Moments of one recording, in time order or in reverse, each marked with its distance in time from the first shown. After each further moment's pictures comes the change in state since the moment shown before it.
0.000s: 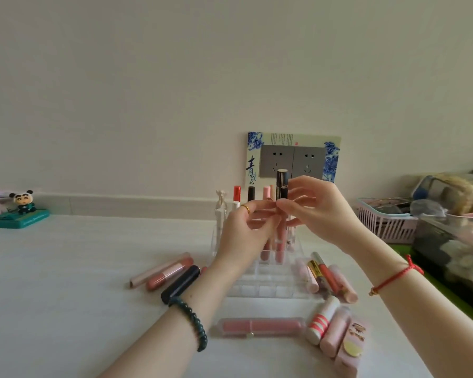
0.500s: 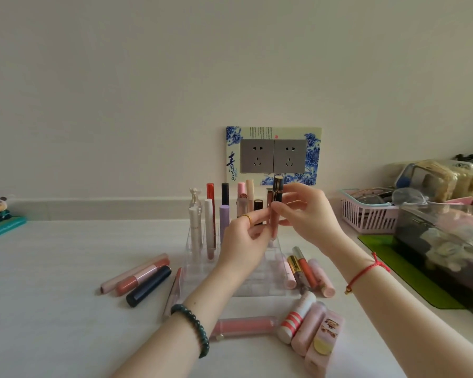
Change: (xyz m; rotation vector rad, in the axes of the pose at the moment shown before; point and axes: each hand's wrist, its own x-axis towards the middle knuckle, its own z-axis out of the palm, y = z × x) left_hand 0.000 -0.014 0.044 0.080 -0.071 -0.003; right_hand 0.005 0.057 -0.014 0.002 0.151 0.089
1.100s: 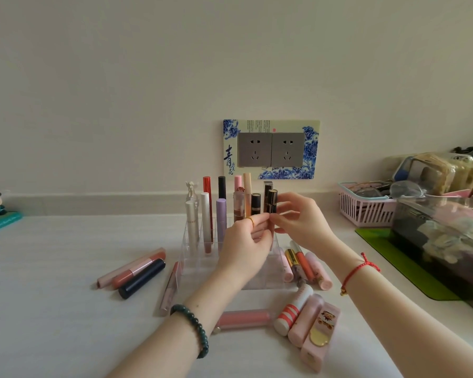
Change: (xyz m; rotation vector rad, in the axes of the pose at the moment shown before) left_hand -0.004 -0.017 0.008 0.165 0.015 -0.012; right_hand -0.007 0.023 0.008 -0.050 -0.091 0.078
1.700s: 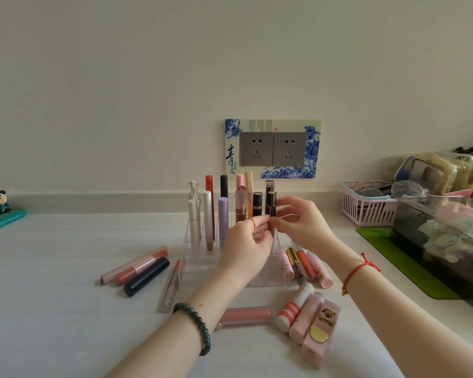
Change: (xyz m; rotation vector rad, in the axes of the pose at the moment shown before) left_hand -0.003 0.000 0.000 0.048 0.005 -0.012; right_hand -0.002 0.004 0.001 -0.051 -0.030 -0.011
